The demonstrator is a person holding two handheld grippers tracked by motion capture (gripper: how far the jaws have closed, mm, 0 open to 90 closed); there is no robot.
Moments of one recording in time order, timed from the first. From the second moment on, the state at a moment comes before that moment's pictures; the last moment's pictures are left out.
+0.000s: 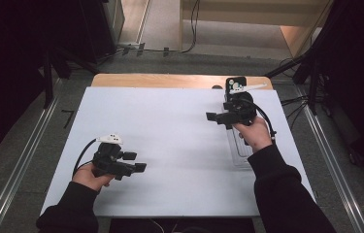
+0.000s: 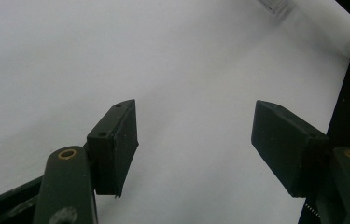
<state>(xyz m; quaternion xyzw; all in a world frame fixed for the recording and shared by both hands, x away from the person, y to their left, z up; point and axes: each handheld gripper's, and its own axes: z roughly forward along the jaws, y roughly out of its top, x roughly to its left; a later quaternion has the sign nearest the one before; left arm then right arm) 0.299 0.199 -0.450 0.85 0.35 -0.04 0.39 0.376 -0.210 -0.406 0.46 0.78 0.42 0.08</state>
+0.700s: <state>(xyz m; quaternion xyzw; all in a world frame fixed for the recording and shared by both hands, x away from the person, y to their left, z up) 0.297 0.199 -0.449 0.85 0.35 -0.04 0.39 0.339 -0.197 -0.425 0.41 0.81 0.43 0.03</state>
